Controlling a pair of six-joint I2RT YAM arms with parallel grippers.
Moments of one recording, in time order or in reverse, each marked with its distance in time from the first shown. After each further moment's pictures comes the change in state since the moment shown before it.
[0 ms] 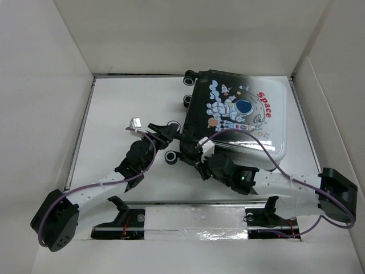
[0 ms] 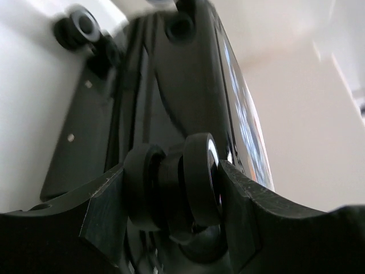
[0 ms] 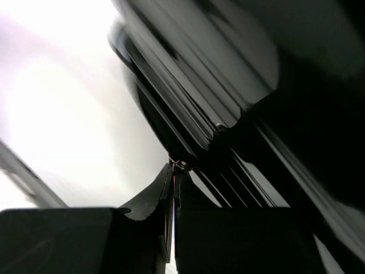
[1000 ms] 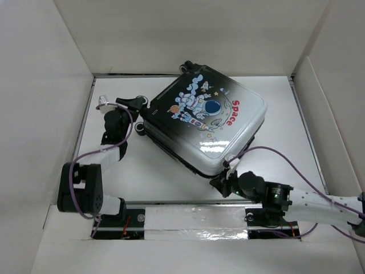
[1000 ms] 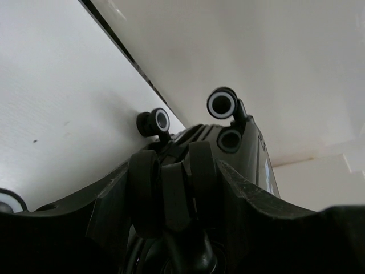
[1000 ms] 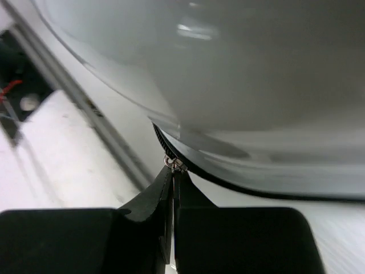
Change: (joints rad) left arm 0.599 0.437 0.319 0.040 0.454 -0.017; right arm 0.145 -0.486 -0.275 -0.071 -0.023 0.115
